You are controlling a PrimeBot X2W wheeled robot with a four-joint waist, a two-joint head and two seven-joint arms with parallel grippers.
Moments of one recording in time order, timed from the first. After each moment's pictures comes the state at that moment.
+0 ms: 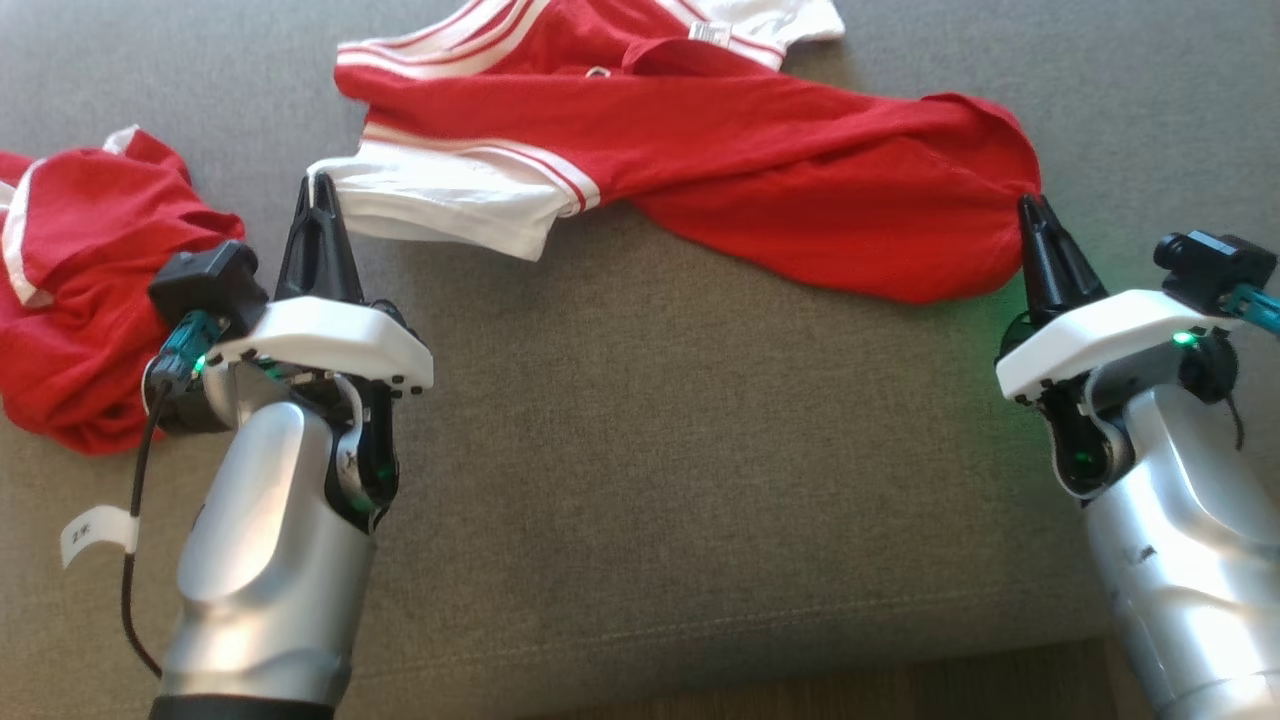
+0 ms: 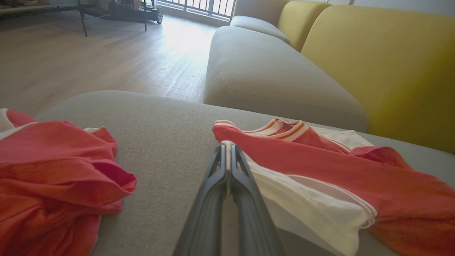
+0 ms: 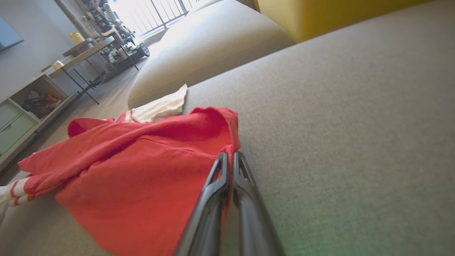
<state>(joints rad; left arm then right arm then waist) -0.51 0.06 -0.21 0.48 -0.39 0.17 -0.25 -0.60 -0.16 0.09 0.75 0.56 0.13 -0.23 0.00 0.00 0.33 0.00</state>
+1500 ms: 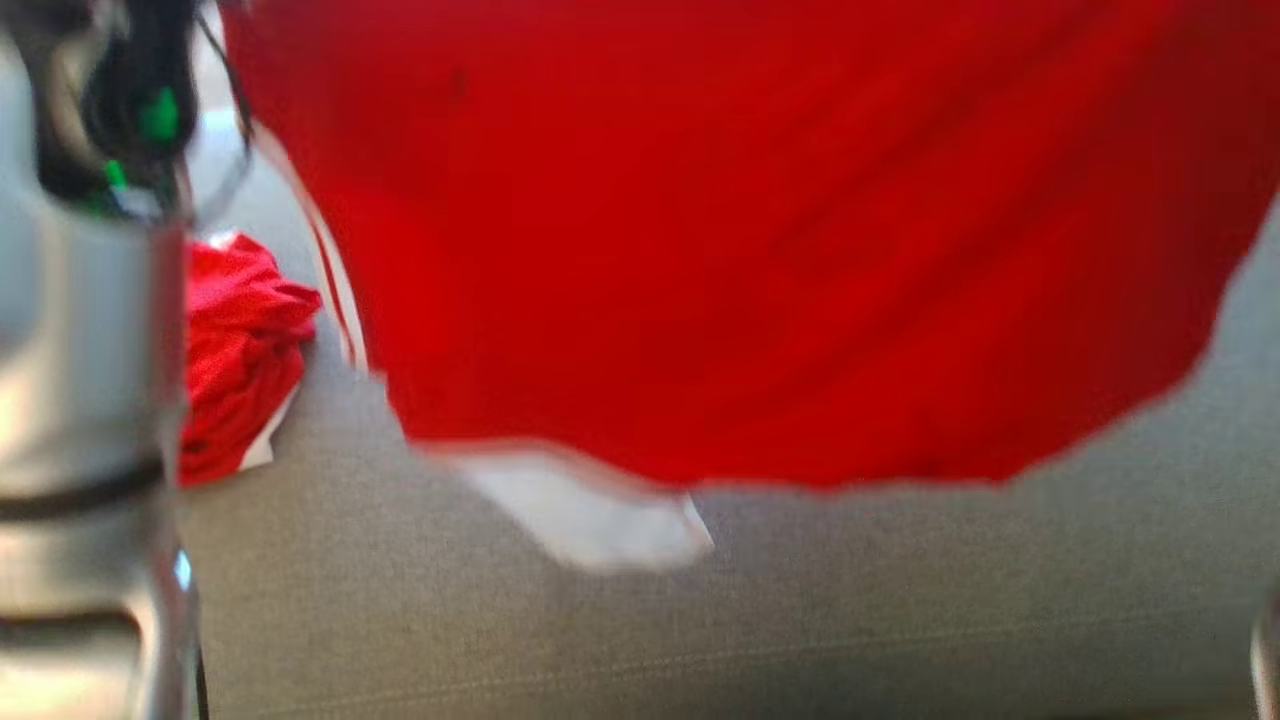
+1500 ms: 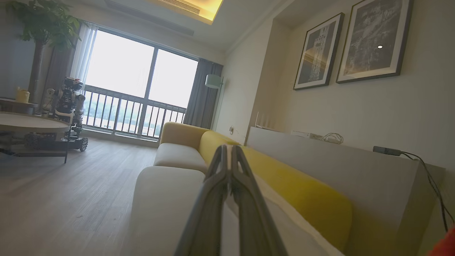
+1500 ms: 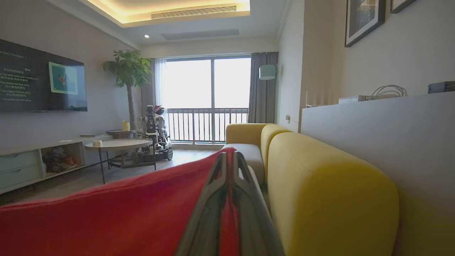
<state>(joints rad) -0.88 0.18 -0.17 0.03 -0.60 0.14 0.20 -0.76 -0.26 -0.16 0.00 0.31 0.13 0.29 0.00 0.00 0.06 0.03</state>
